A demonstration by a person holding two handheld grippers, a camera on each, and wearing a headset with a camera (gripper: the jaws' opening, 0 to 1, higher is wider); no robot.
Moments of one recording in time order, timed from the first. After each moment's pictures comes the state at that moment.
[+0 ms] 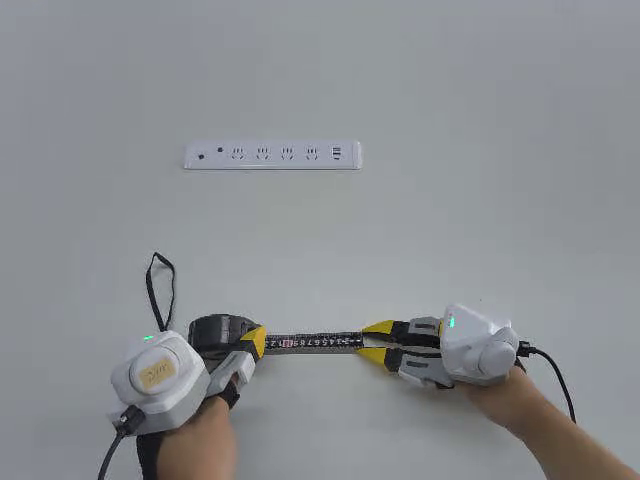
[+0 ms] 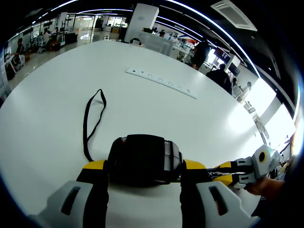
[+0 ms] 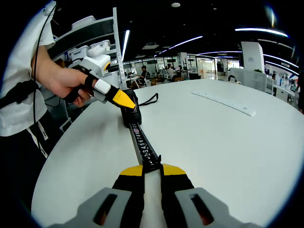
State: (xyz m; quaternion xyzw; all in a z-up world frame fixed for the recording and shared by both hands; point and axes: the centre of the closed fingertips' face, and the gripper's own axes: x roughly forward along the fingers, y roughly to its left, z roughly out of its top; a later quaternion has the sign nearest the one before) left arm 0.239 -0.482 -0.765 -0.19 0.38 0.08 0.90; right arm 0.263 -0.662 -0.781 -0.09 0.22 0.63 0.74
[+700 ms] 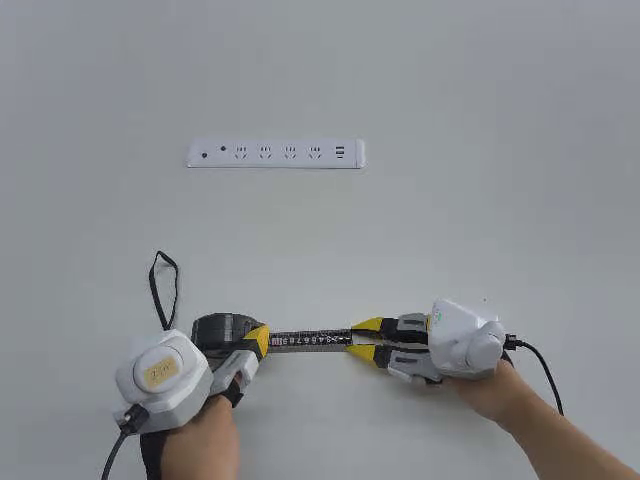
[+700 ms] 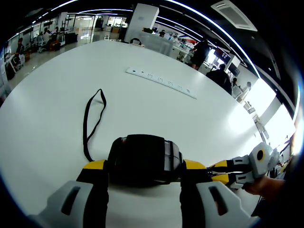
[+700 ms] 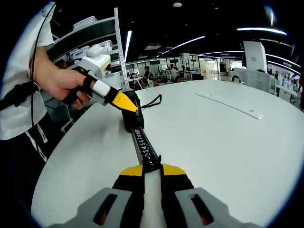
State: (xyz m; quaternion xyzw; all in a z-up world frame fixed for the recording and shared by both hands) left arm 0.238 -0.482 -0.764 -0.19 0.38 0.07 0.90; right arm 0.264 -0.639 -0.781 -0.09 0.21 0.64 0.73
